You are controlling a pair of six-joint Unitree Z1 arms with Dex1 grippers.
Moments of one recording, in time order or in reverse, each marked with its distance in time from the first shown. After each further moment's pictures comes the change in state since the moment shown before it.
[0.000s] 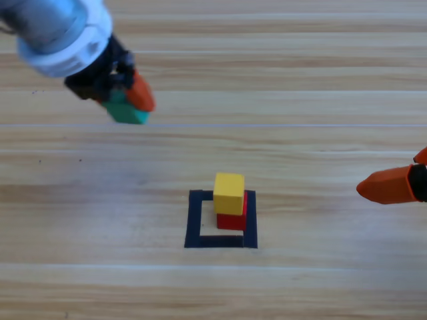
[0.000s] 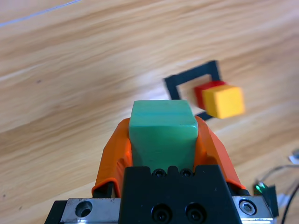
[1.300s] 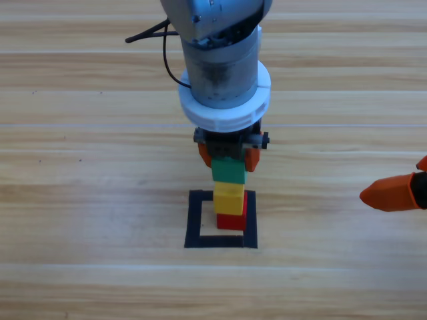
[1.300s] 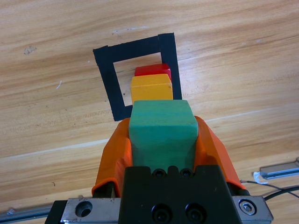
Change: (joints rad) arm 0 -0.298 0.463 -0.599 0.429 0.115 -0.415; arm 1 0.000 0.000 0.017 0.000 0.000 0.000
